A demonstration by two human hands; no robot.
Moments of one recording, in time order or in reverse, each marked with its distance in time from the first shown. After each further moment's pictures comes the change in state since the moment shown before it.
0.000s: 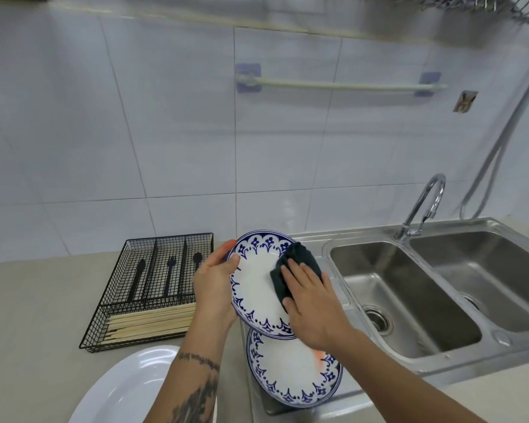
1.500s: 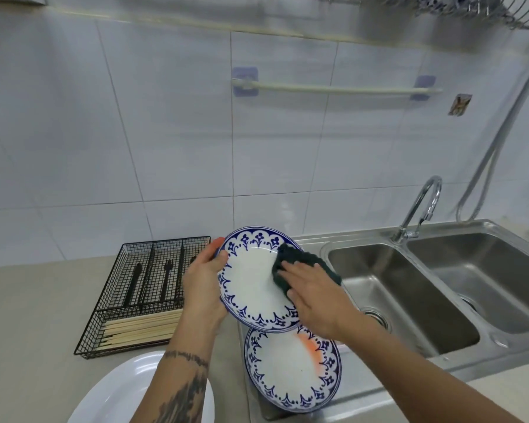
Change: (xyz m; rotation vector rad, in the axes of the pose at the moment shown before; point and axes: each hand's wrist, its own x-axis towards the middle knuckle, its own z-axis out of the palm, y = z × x) left_hand 0.018 0.007 -0.006 -0.020 -0.030 -0.007; right_hand 0.009 0.014 -0.030 0.006 -0.017 -0.157
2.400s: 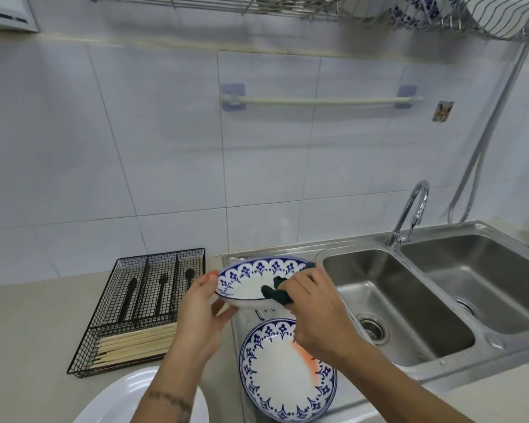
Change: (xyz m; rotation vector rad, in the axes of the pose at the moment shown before) left_hand -0.029 -0.004 -0.007 0.122 0.019 -0.087; right_hand -0.026 -0.021 -0.012 0.036 0.447 -0.111
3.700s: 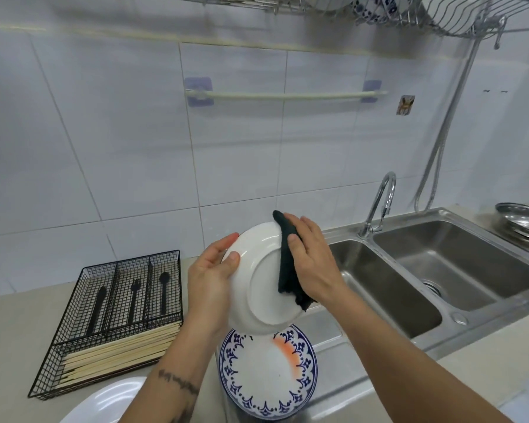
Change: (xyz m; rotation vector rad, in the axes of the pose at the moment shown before) left_hand -0.023 0.006 0.061 0.163 -0.210 0.265; right_hand 0.040 0.047 -0.019 0.458 0.155 0.490
